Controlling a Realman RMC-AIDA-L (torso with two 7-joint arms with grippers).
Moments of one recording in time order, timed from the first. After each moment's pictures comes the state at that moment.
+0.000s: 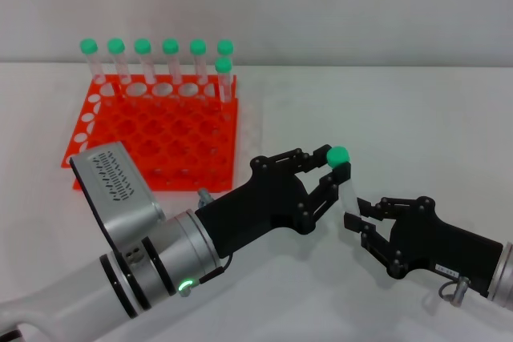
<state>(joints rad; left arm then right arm) -0.51 -2.09 -0.83 -0.43 -0.02 -1.13 2.54 0.37 2.02 -1.68 -0.38 2.40 1.23 -2.49</state>
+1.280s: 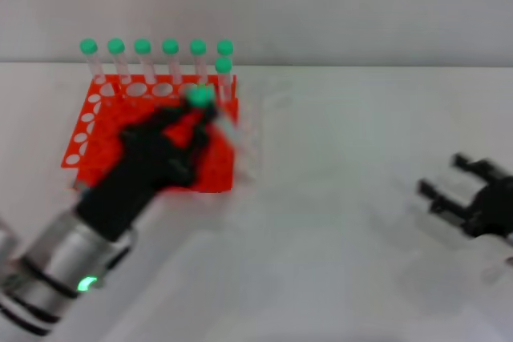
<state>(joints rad) -0.34 -2.08 -1.03 -0.39 -0.15 -1.38 2.70 0.35 2.01 -1.38 -0.22 2.45 1.25 -2.56</state>
